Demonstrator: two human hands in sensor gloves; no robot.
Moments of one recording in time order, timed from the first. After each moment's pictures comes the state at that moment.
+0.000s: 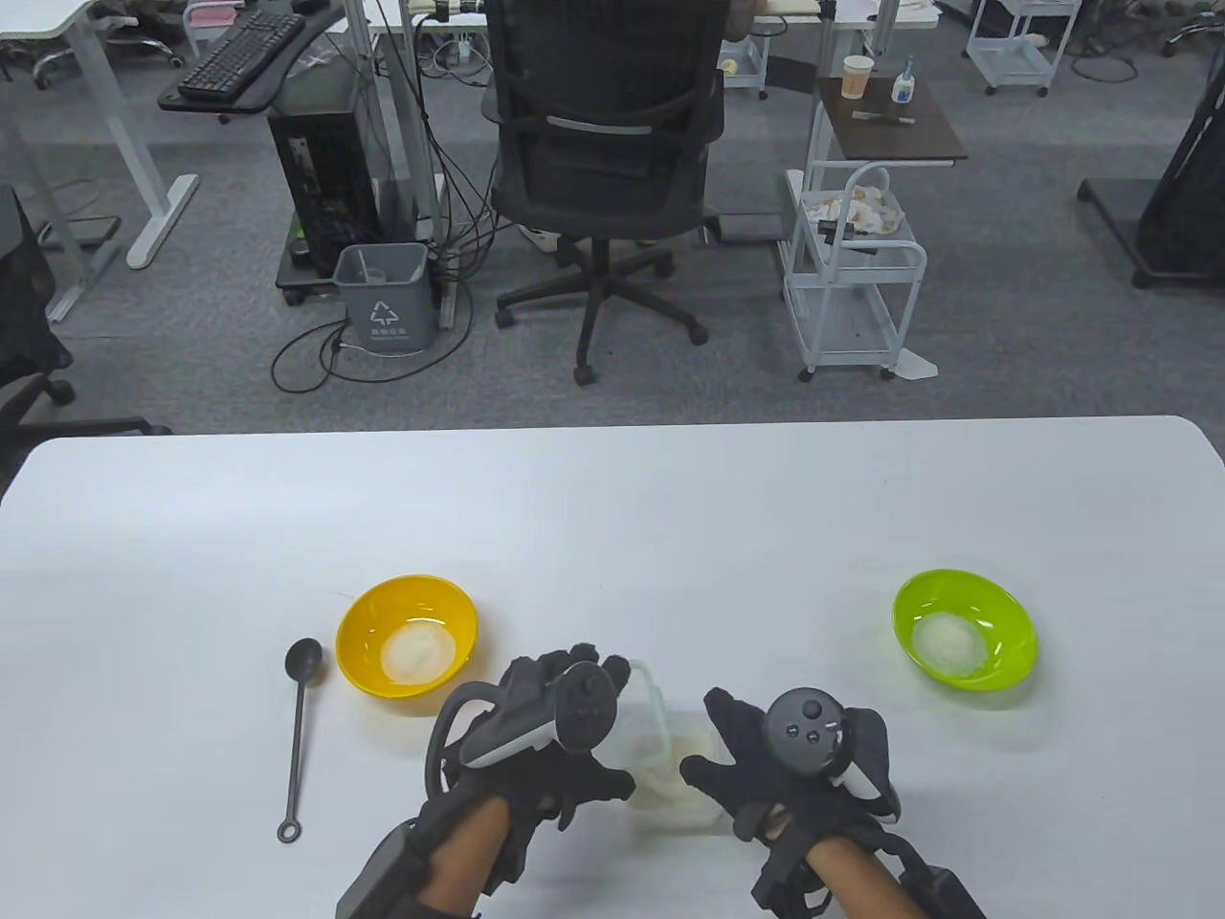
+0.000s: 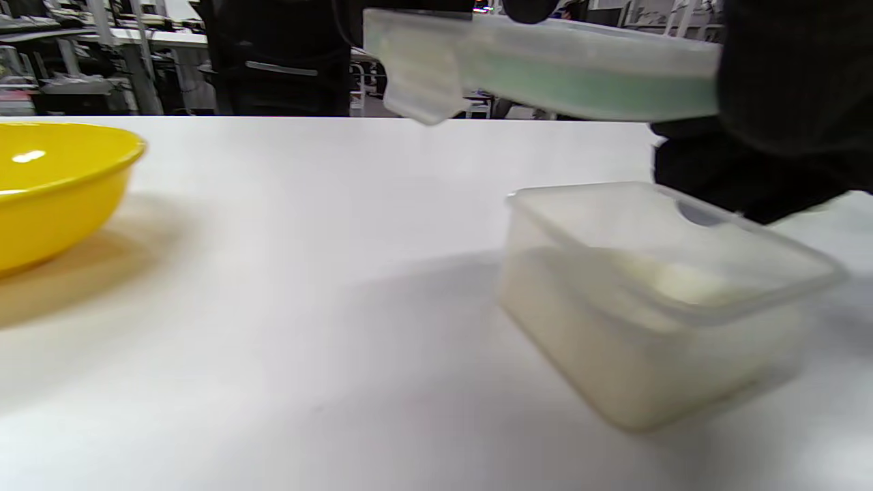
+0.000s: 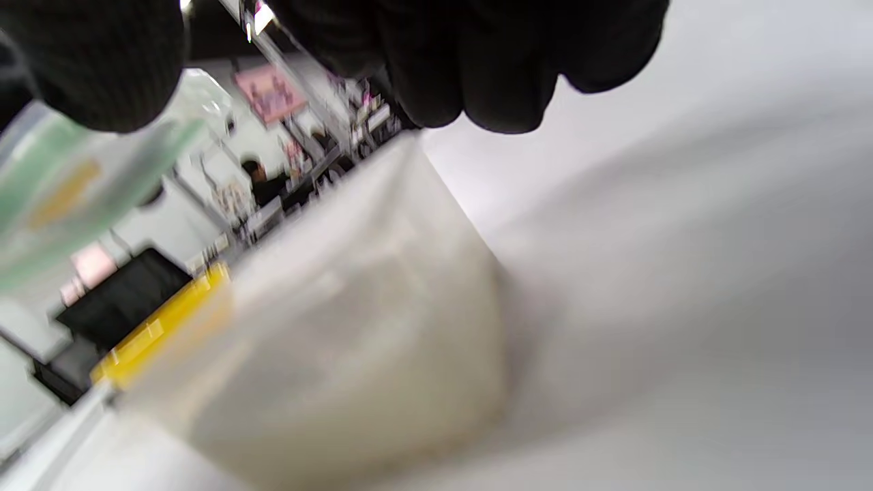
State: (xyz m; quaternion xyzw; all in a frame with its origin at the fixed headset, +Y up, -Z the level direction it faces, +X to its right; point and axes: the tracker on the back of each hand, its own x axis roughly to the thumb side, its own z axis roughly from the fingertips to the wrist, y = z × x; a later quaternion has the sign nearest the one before) left_hand -0.088 -0.688 -0.337 -0.14 -0.20 0.03 0.97; right_hand 0.144 -0.740 -0.328 0.08 0.06 0.93 0.35
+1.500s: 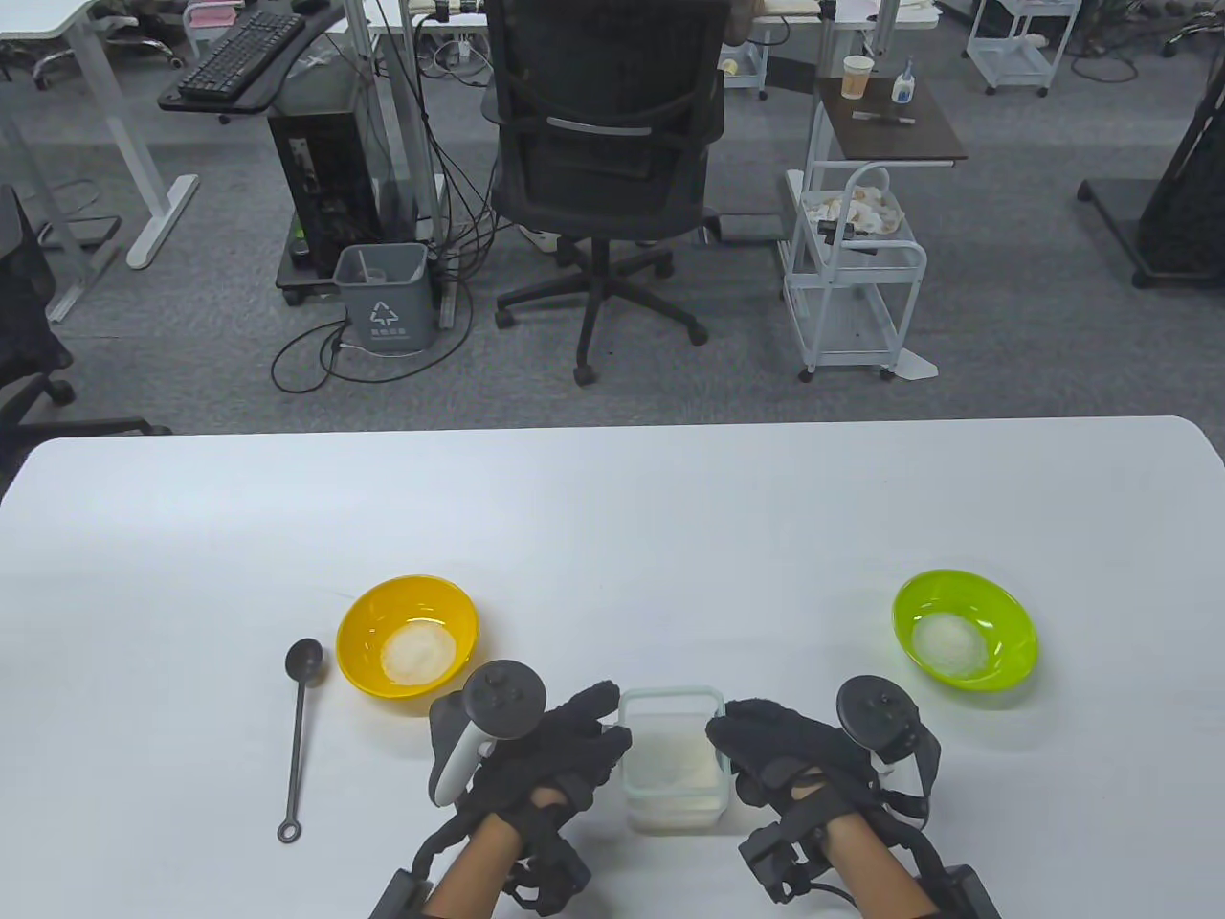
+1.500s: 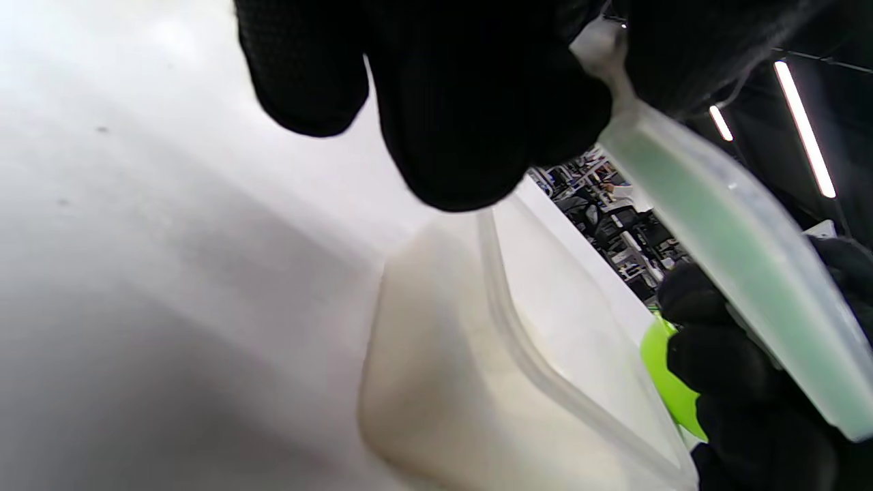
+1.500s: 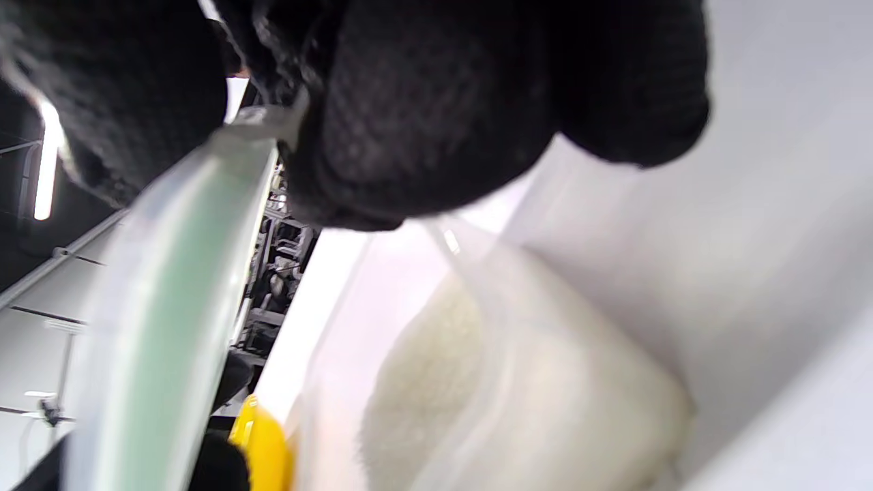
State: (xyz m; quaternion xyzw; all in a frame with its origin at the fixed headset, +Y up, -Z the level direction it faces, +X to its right) left_hand -0.128 -0.747 -0.346 -0.18 -0.04 0.39 0.90; right_hand 0.175 -0.764 -0.343 -0.06 0.13 0.83 0.53
